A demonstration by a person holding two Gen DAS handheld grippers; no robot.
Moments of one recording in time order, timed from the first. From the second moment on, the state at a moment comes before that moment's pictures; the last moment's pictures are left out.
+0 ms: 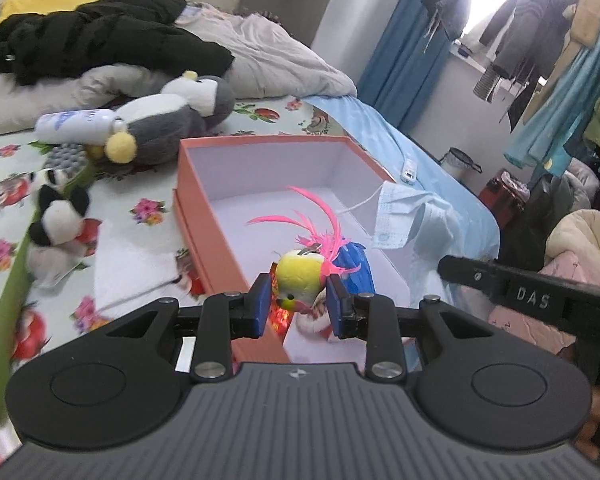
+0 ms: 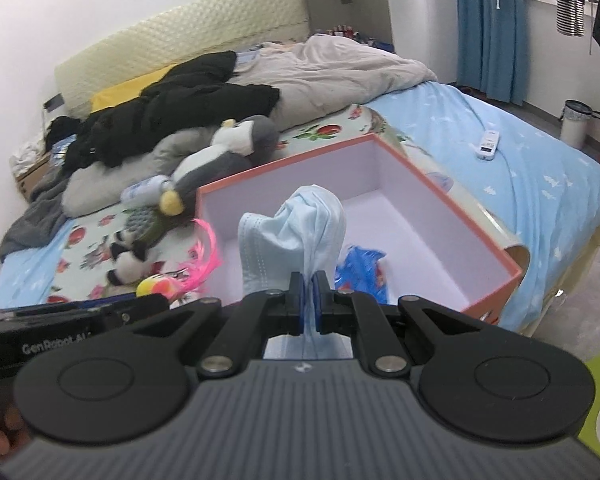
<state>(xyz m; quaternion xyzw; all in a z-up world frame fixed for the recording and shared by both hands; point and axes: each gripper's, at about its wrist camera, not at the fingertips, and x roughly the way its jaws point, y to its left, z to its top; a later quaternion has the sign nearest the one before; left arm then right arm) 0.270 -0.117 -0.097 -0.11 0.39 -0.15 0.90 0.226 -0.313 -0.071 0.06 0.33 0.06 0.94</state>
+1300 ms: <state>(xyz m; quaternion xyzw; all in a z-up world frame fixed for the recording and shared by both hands) 0.334 -0.150 -0.115 -0.07 0.42 -0.14 0.90 0.310 -0.353 -0.120 0.08 0.40 0.05 0.91</state>
